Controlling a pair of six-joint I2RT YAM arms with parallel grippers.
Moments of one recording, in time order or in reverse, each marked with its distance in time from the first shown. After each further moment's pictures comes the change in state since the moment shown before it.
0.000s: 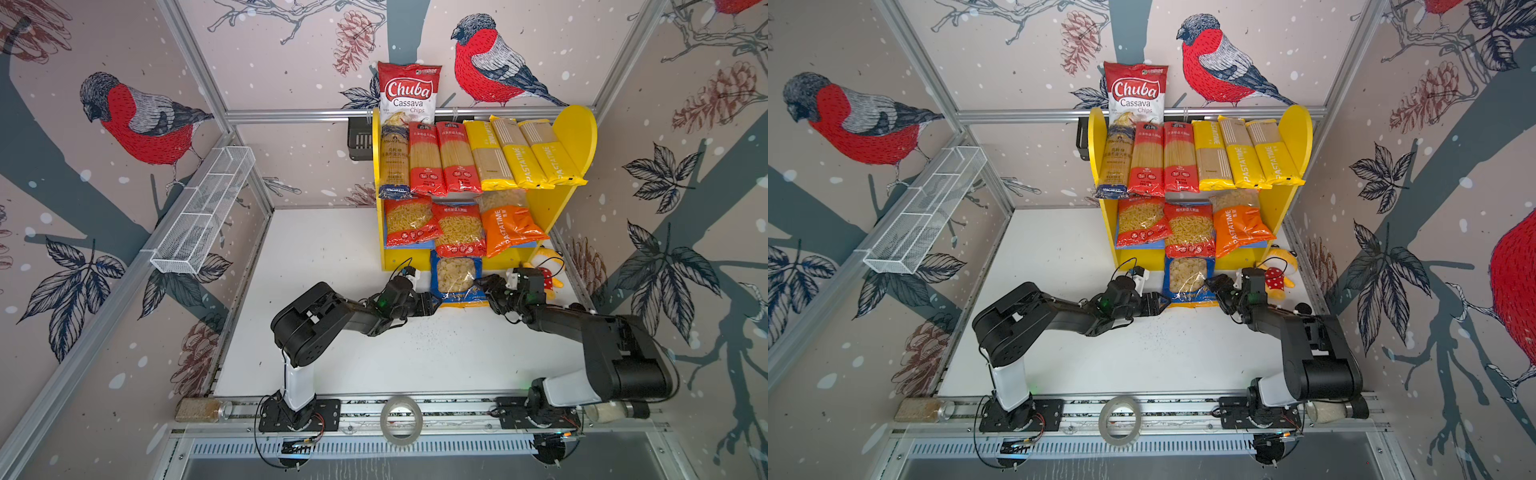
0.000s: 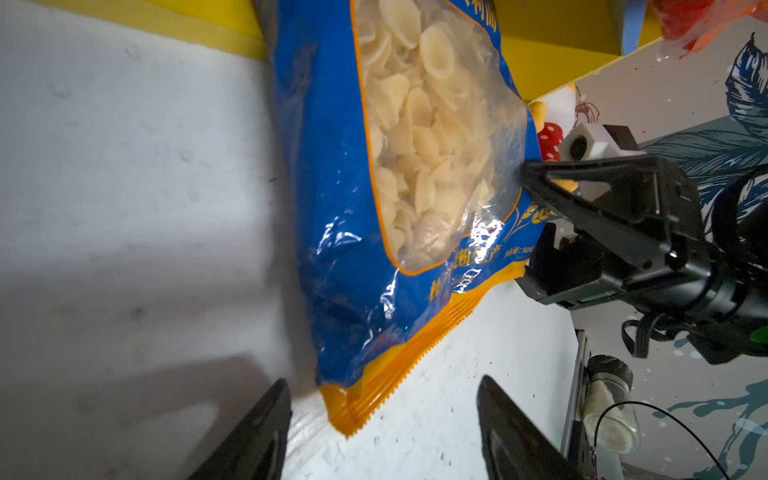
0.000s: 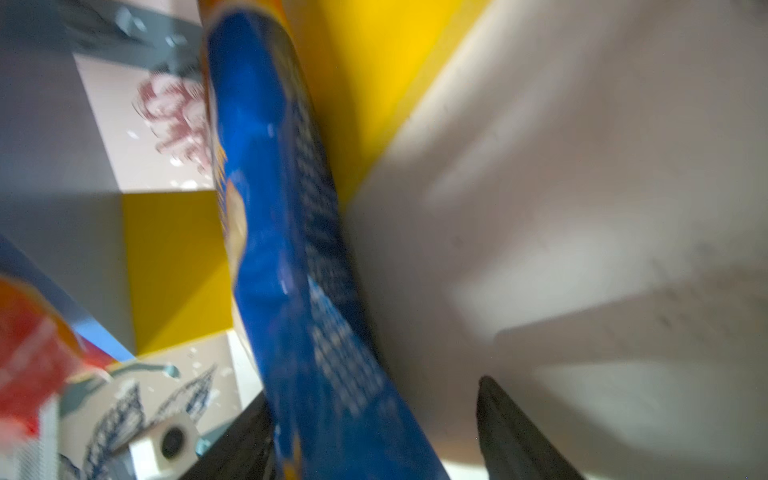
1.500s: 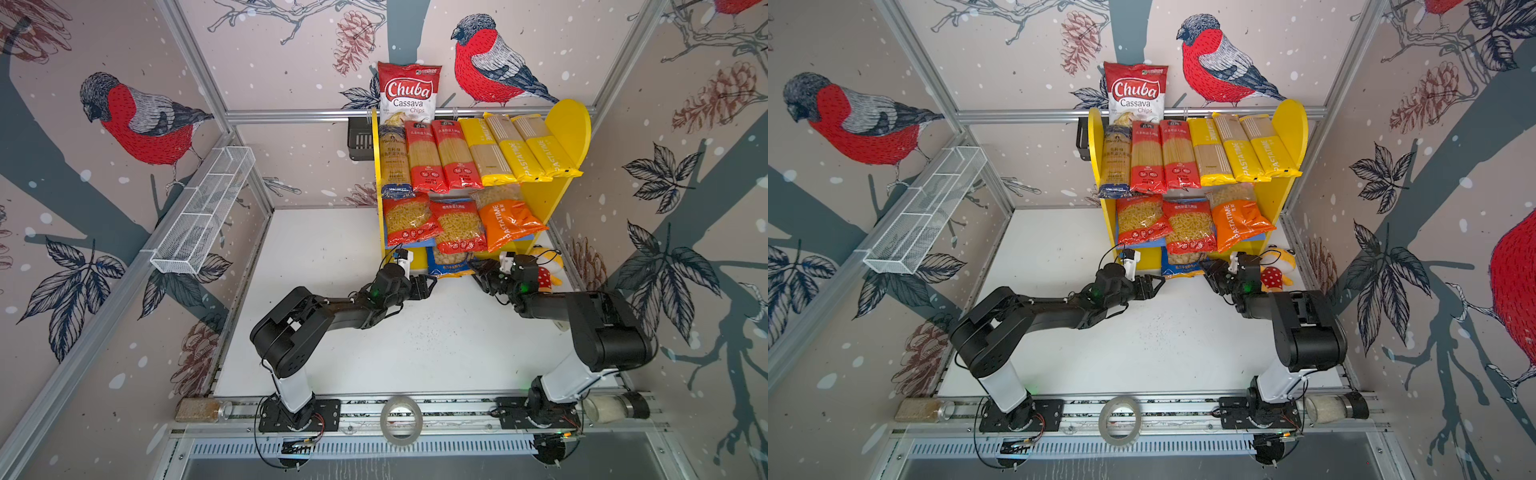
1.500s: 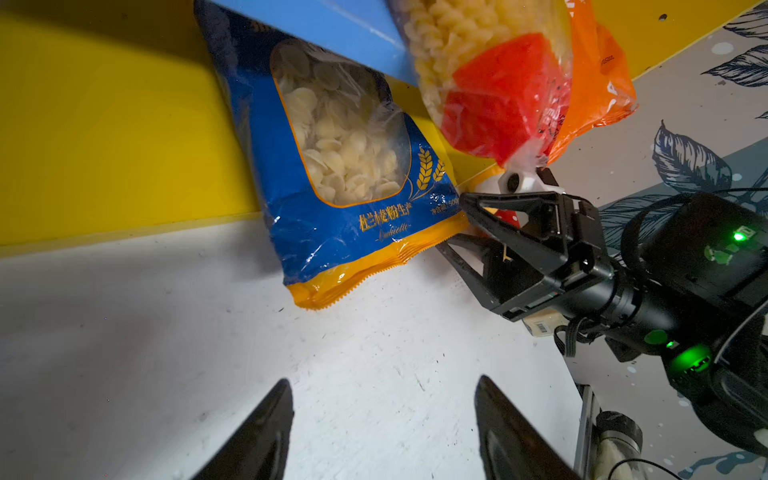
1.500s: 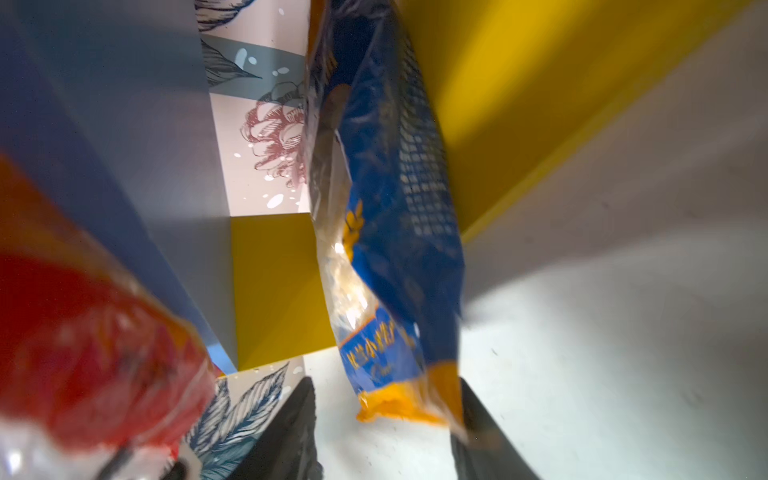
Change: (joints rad) left arm 0.059 -0.130 0.033 -0.024 -0.081 0.095; right arm 0.030 0.192 0.114 0.309 -0.076 0.178
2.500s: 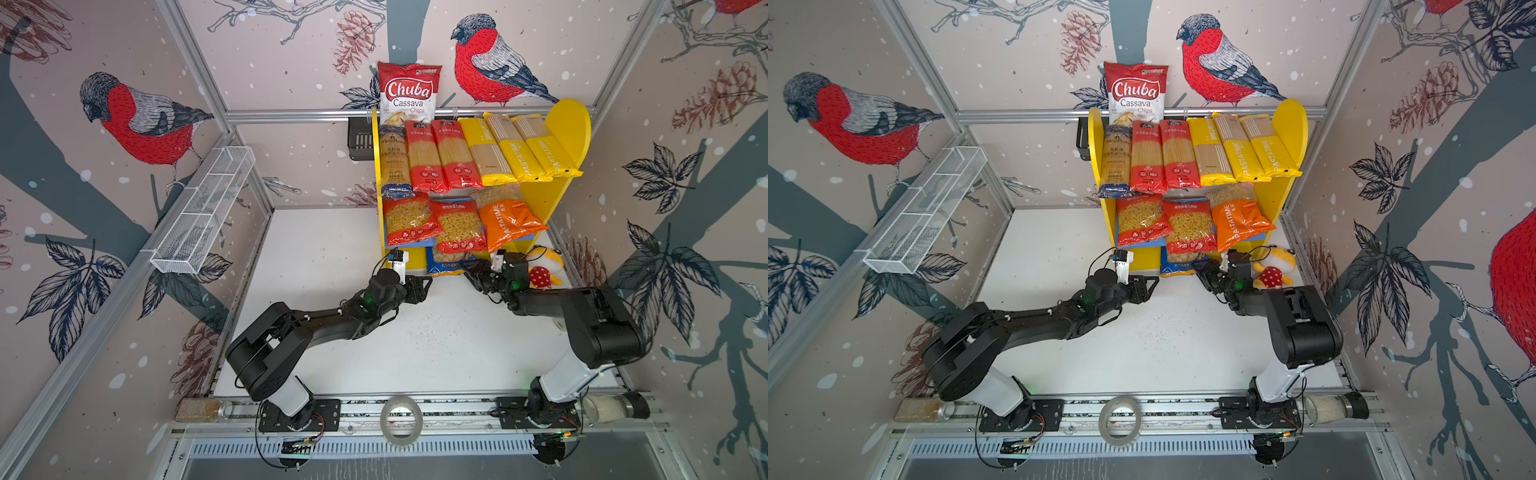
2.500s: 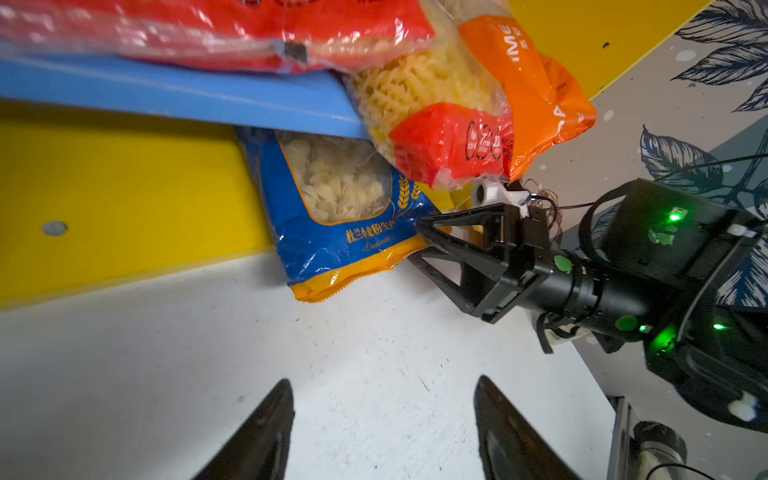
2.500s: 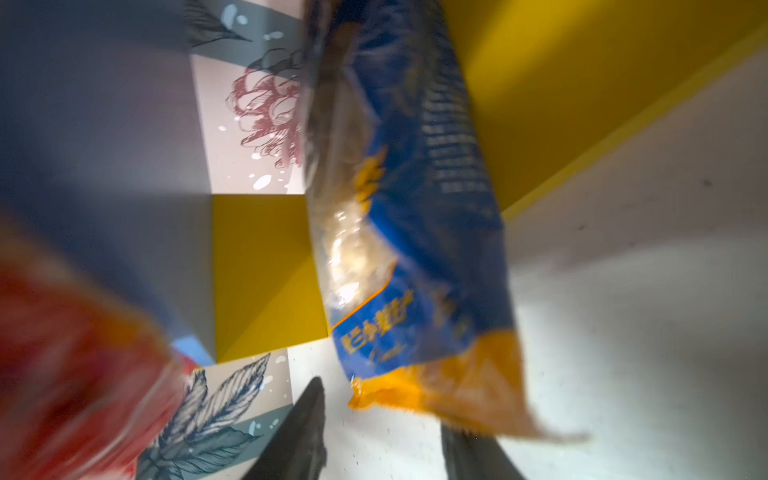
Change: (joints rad) left arm -0.043 -0.189 -0.088 -0.030 -0.163 0.119; right arm 0.070 0.008 0.046 -0.040 0.047 -0.058
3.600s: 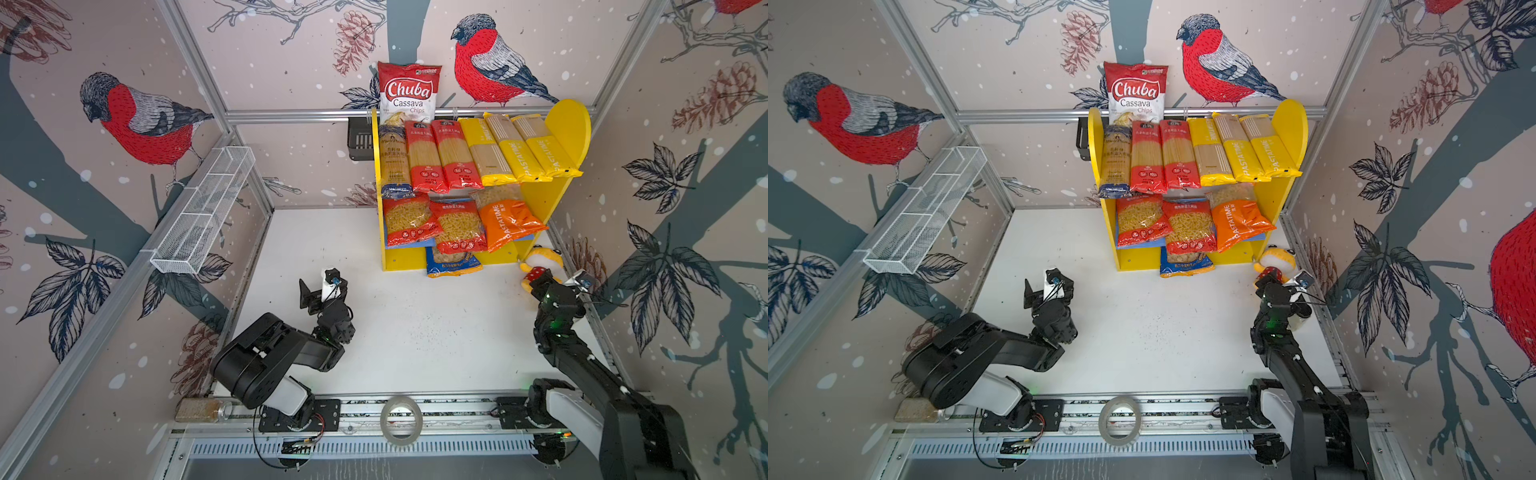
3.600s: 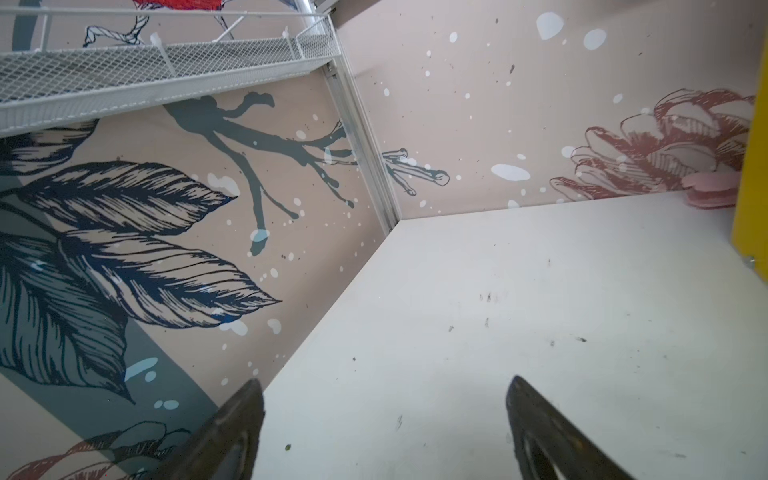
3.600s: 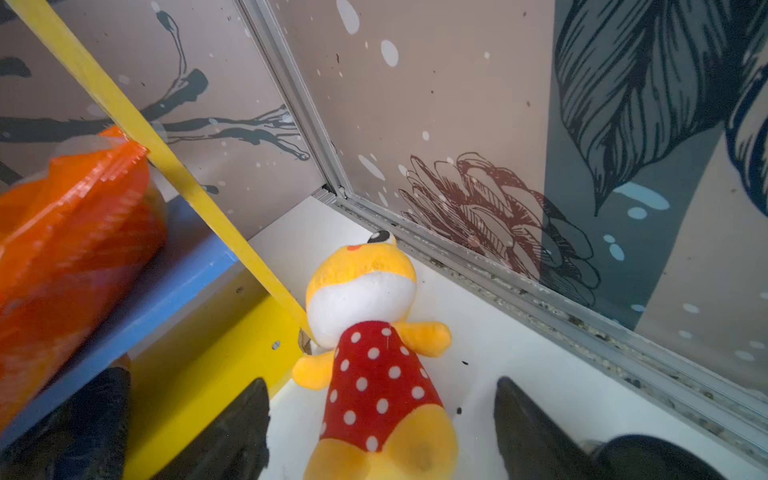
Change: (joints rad) left arm 0.224 -0.029 -0.505 0.826 -1.124 0.962; right arm -0.205 -0.630 -0.355 -0.030 1.032 -0.617
